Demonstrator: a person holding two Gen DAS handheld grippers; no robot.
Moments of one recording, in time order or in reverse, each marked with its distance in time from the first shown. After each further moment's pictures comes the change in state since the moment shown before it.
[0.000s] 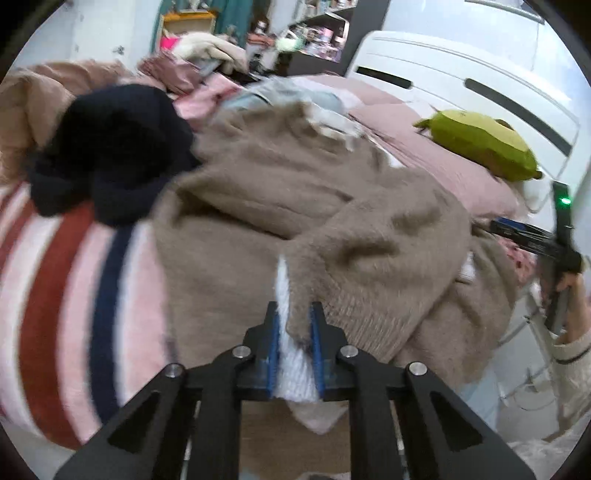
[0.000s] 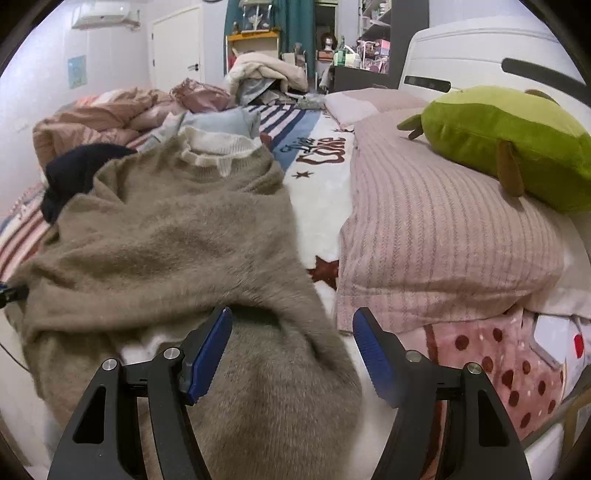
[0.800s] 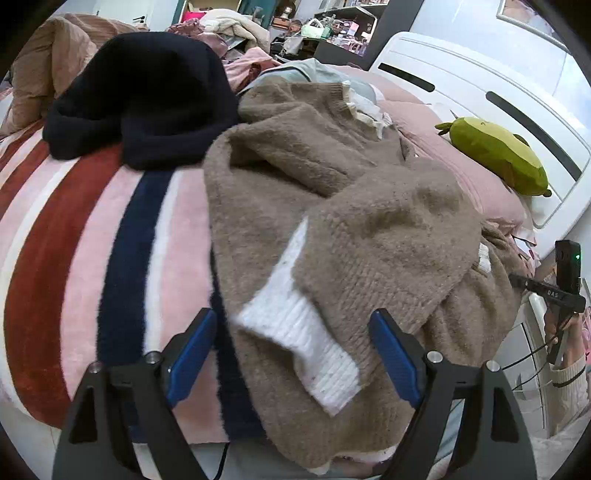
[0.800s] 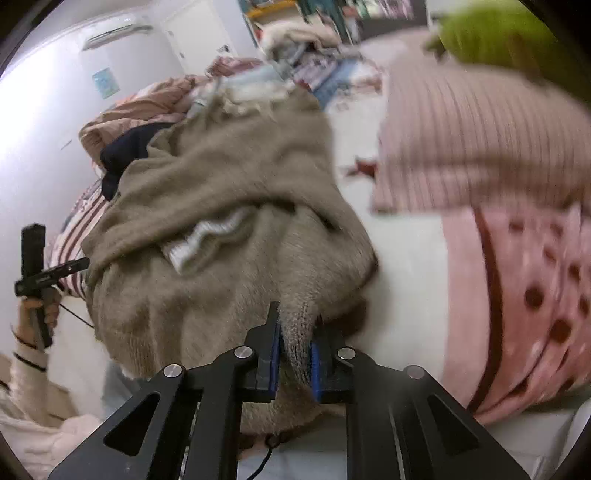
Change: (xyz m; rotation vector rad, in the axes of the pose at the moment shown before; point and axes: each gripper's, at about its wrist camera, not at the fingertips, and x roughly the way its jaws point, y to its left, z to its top) left arm 0.017 0.041 -0.021 -0.111 0.060 -0.056; right arm -0.003 -0.020 -0.061 0.064 0.125 0.300
